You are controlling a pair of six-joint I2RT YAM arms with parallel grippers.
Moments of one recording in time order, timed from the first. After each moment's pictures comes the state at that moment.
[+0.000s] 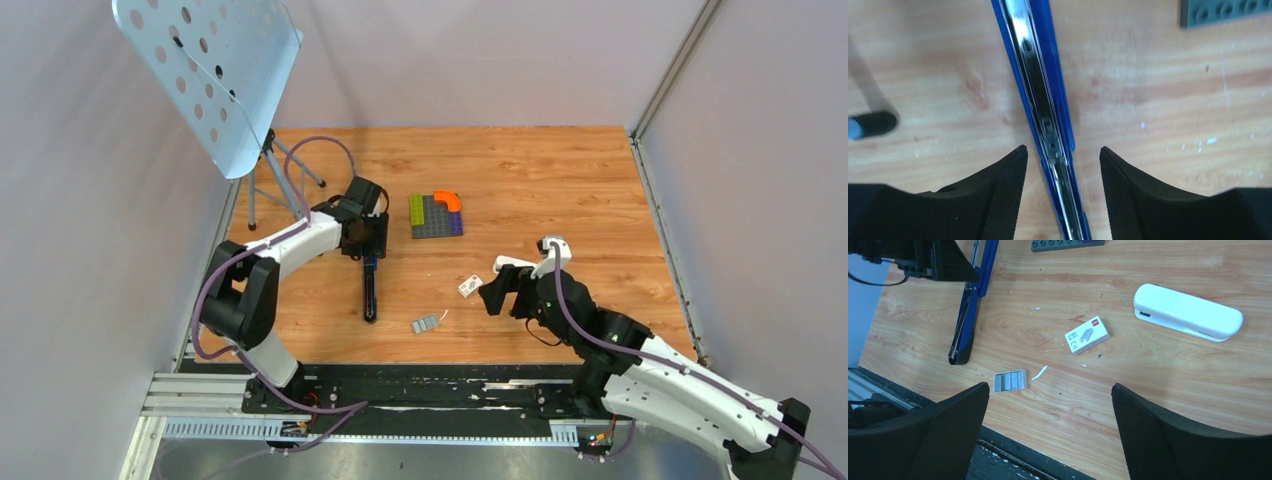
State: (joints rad) left arm -0.42 1.67 1.09 -0.50 -0.10 -0.33; right arm 0.94 0.60 0.54 -0.40 0.37 0.67
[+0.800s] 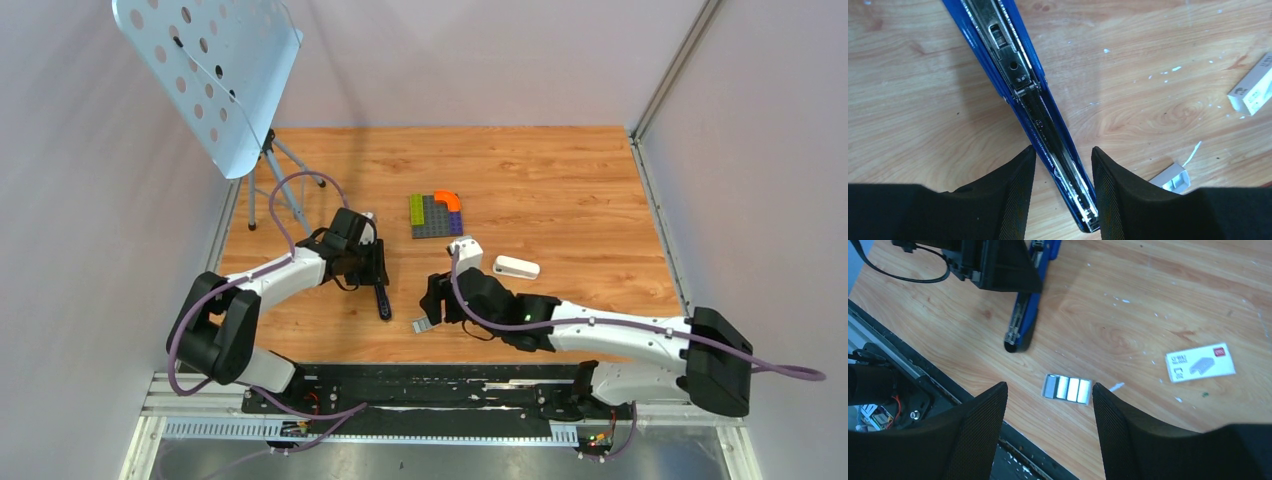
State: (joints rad) left arm -0.44 1.44 0.74 -0.31 0.15 -0.44; right arm 1.16 1.15 0.69 -0.10 0.34 0.62
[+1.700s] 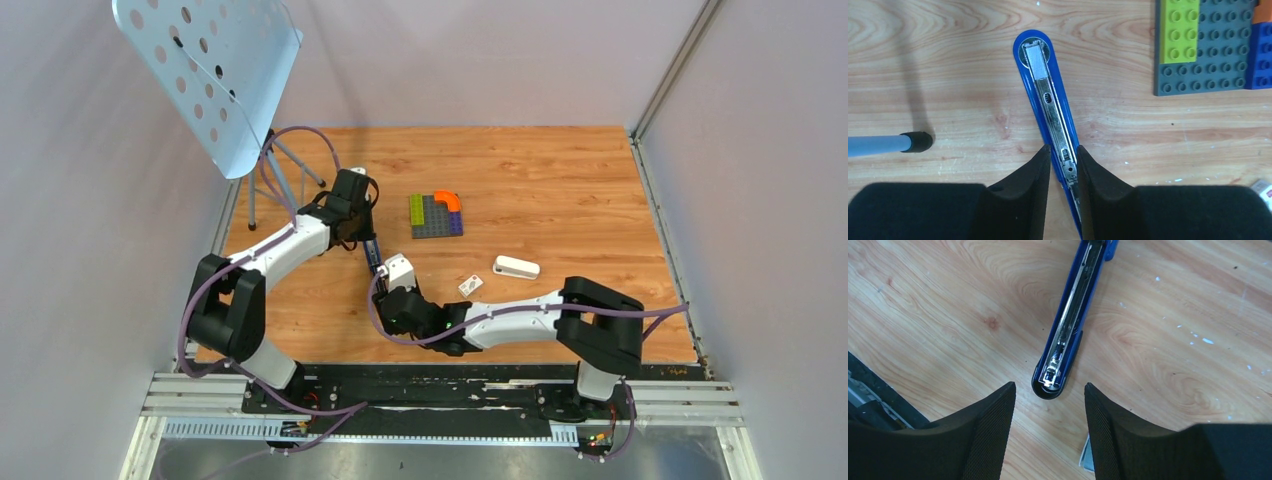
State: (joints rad) left arm -0.39 1.54 1.03 -0.36 -0.16 -0.40; right arm 1.30 1.70 0.92 0.14 0.47 0.50
